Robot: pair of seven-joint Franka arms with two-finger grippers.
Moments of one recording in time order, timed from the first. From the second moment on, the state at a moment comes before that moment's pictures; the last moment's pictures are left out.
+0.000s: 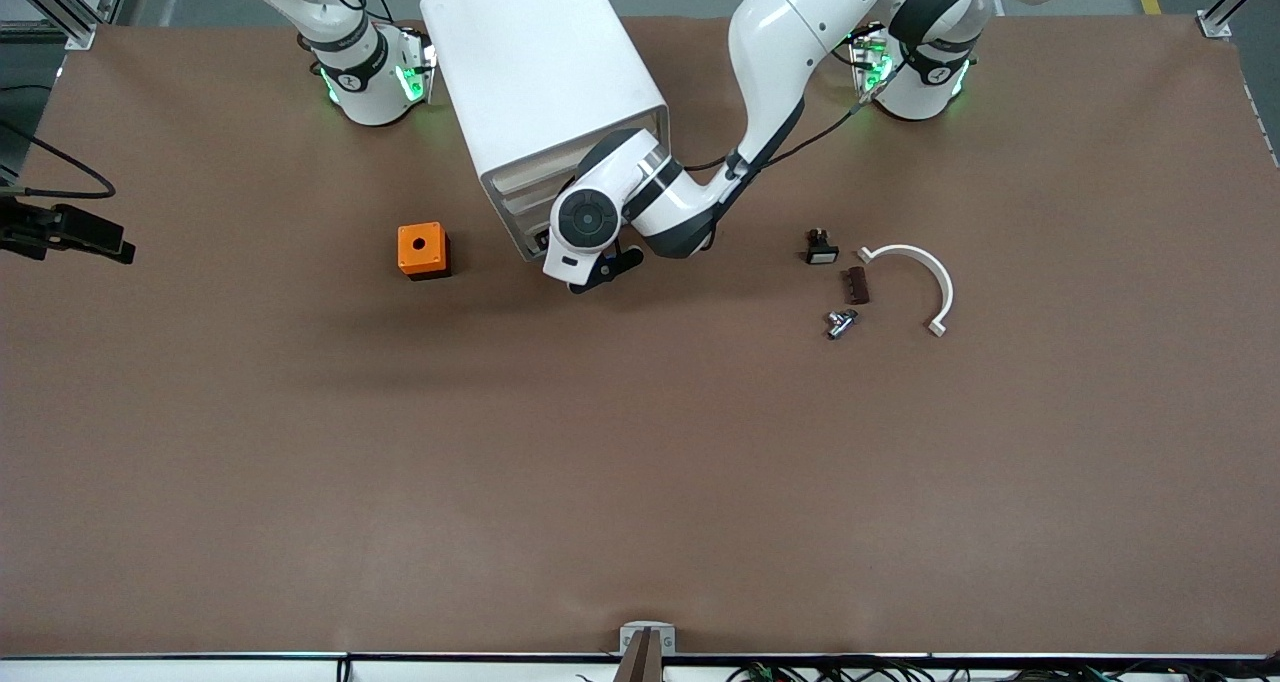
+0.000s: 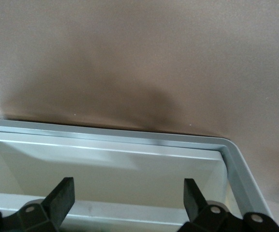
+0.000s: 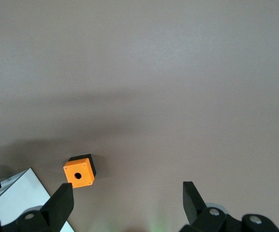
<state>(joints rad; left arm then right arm) -0.81 0.90 -0.21 -1.26 -0.35 1.97 -1.27 -0.02 0.14 -0.07 -1.41 0.00 1.43 -0.03</state>
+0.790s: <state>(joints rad) -0.73 0.81 -0.21 -1.24 -0.35 1.97 -1.27 -0.01 0.04 -0.07 -1.44 0.01 1.41 -0.03</state>
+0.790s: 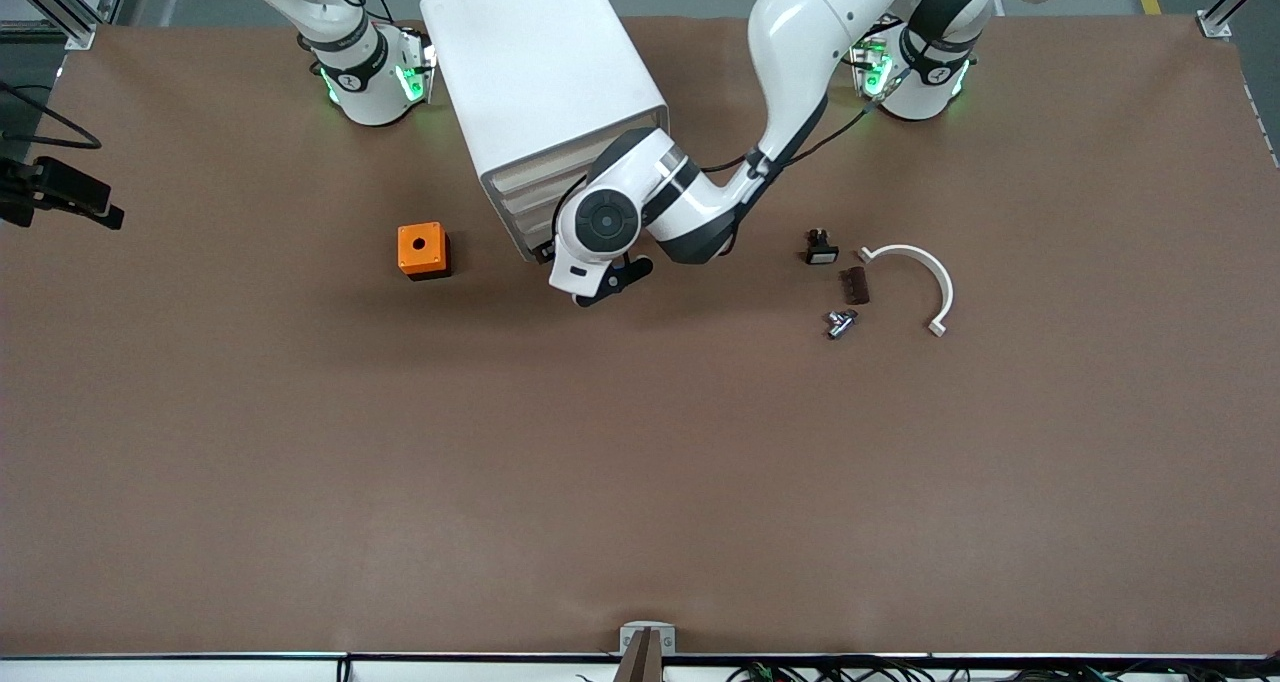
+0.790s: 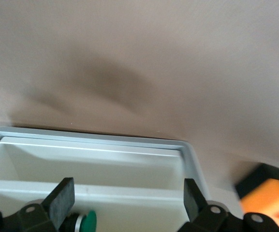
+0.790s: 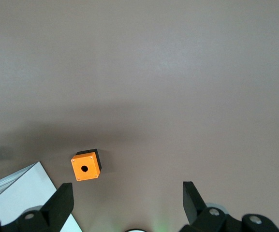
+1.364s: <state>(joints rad) -0.49 0.51 -0.21 -1.23 -0.26 1.73 -1.16 -0.02 0.01 -0.07 -1.47 0.01 1.43 -0.06</state>
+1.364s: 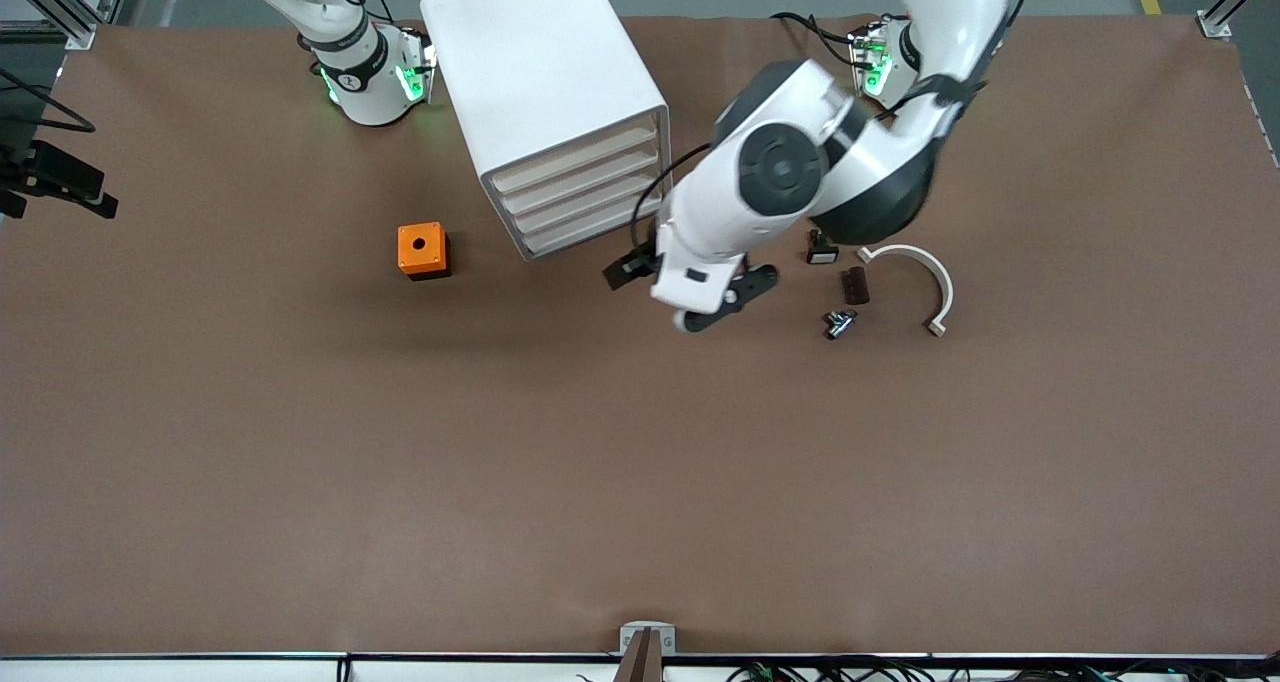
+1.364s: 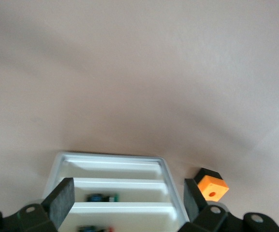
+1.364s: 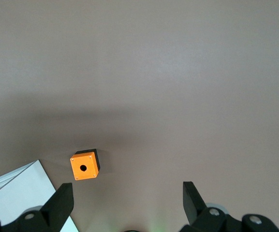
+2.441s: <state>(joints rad) -0.01 0.27 -0.20 -1.25 -0.10 1.35 -0.44 -0.02 -0.09 -0.07 -1.59 0.01 1.51 -0.07</state>
